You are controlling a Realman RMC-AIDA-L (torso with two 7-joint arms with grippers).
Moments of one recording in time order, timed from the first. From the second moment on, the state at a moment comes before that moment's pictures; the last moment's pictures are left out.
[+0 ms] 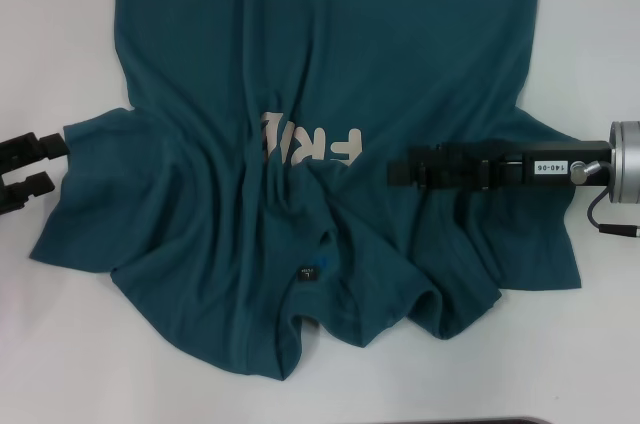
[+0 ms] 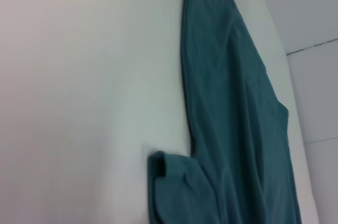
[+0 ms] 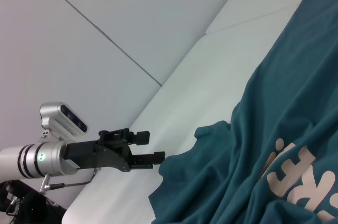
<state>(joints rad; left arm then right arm) -0.30 -1.96 -2.60 -0.59 -1.11 1.47 -2.34 0.50 2.06 -0.82 -0.50 -1.94 -1.56 1.79</state>
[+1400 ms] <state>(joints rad) -0.35 -2.00 -2.54 -0.61 -1.04 1.44 -2.35 0.49 2.05 -0.80 -0.50 -1.93 -1.56 1.79</state>
